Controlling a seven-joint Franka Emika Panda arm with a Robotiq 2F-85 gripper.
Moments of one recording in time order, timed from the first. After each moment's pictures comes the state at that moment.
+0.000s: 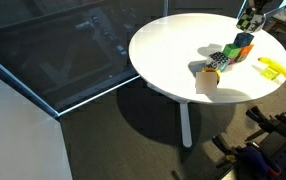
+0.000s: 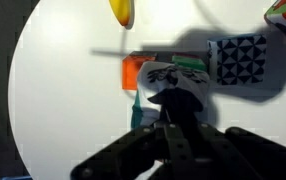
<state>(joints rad) -0.25 0.26 -0.22 -1.93 -0.09 2.23 -0.13</state>
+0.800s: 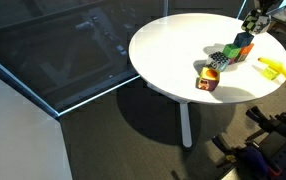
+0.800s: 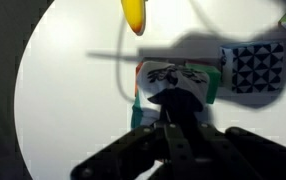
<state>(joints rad) -0.29 0.27 -0.22 -1.93 -0.09 2.23 -0.17</state>
